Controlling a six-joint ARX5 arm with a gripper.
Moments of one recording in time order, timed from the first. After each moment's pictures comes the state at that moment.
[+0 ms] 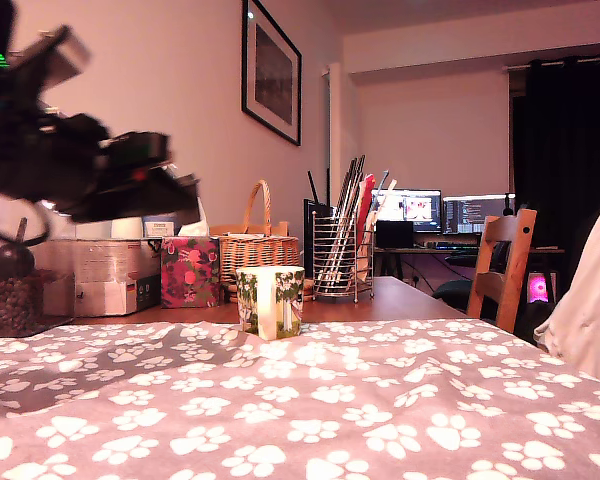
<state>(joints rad) -0.42 1.51 0.51 0.85 0.20 -0.07</state>
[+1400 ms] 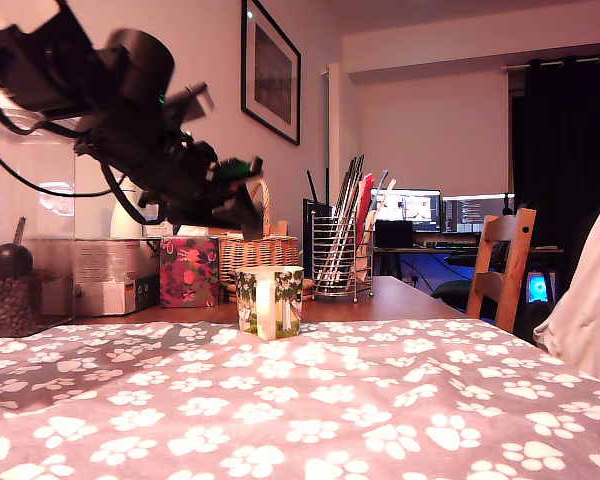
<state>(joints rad) -0.41 1.90 1.22 0.21 0.24 -0.02</state>
